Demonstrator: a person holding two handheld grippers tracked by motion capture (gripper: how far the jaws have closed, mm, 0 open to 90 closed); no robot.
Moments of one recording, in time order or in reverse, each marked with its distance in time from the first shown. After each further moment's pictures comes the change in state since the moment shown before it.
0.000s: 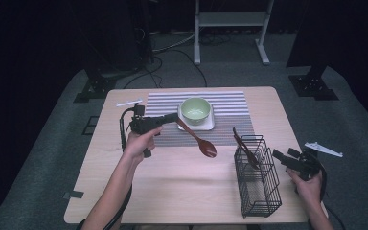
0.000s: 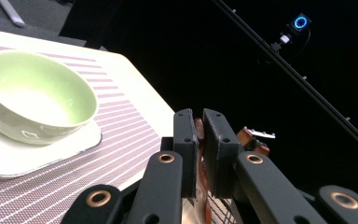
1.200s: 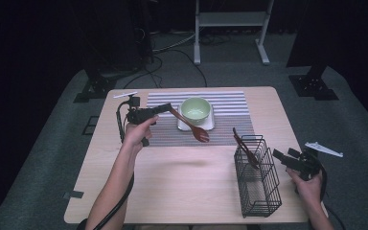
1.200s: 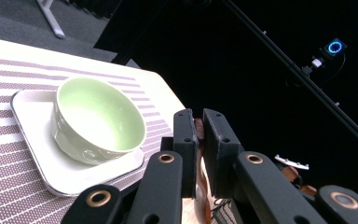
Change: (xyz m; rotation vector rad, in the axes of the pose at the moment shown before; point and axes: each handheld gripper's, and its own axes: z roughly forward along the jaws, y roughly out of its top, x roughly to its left) left arm 0.034 0.021 -0.001 -0.059 0.102 -0.052; right arm -0.001 0.000 0.000 0.000 0.003 0.008
